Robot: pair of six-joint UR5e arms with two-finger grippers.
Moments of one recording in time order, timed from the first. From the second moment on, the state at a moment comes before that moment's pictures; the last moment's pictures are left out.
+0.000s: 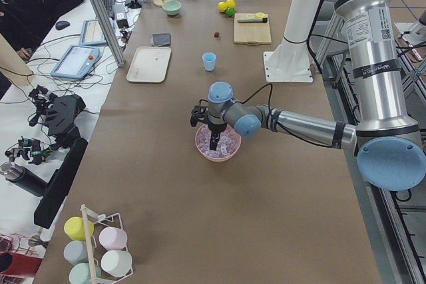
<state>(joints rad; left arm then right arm) -0.98 -1.33 -1.94 -2.05 -2.18 -0.64 1.53 -1.76 1.78 -1.56 2.38 -0.05</state>
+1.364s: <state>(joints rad) -0.95 -1.32 -1.95 -2.08 -2.14 -0.67 1.50 -1.76 1.78 -1.53 2.38 -0.04</state>
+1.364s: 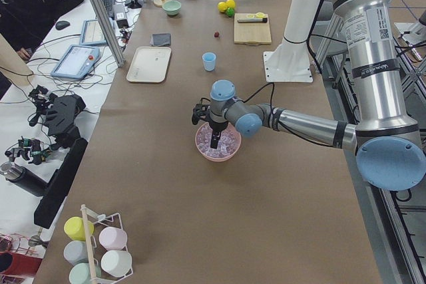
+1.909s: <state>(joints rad) -0.86 -1.27 -1.96 -2.18 -2.00 -0.67 1.50 -1.76 1.79 -1.53 2.39 -0.05</state>
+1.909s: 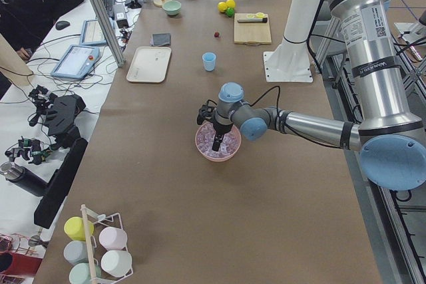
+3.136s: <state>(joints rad) -0.83 -1.27 -1.92 -2.18 -2.04 -0.67 1.50 -1.76 1.79 -1.53 2.39 -0.05</state>
